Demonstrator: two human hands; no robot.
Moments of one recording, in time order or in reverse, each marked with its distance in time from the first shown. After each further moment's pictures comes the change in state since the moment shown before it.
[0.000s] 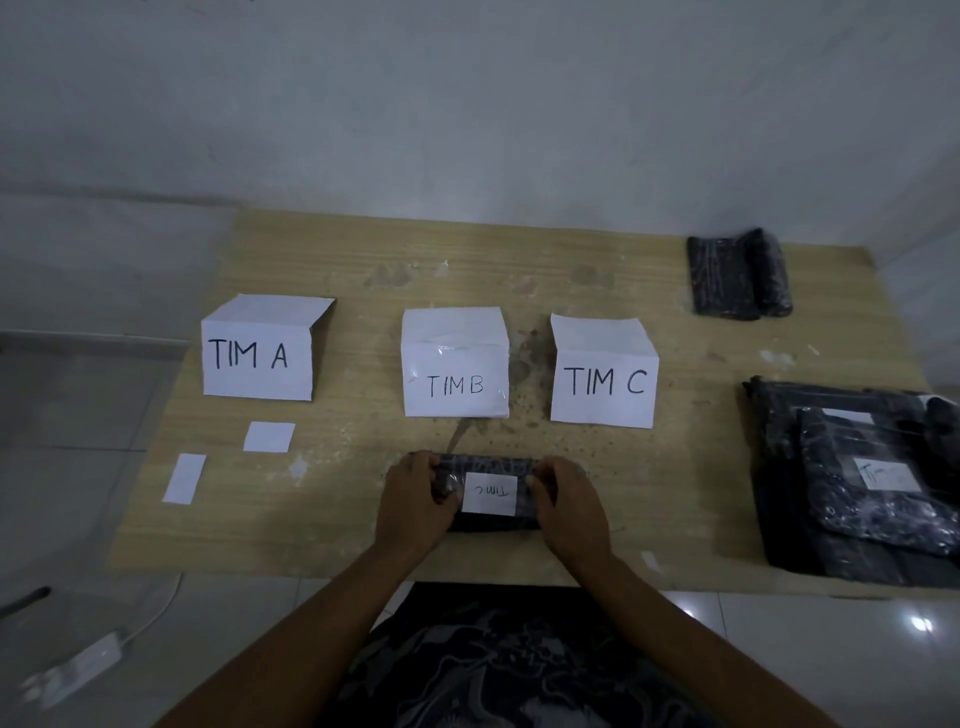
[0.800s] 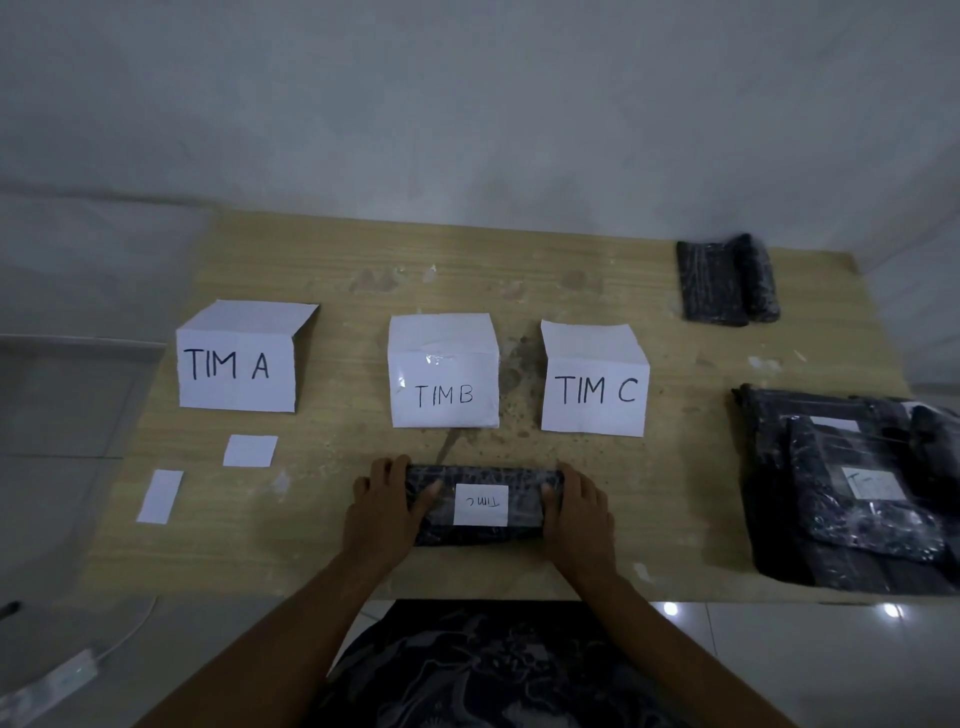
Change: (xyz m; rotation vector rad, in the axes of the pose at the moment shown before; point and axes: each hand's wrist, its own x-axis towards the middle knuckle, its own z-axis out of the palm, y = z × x) left_hand 0.022 -0.028 -0.002 0.275 -0.098 -0.053; right_hand 0.001 0.016 -0.005 -0.238 -0.079 0.230
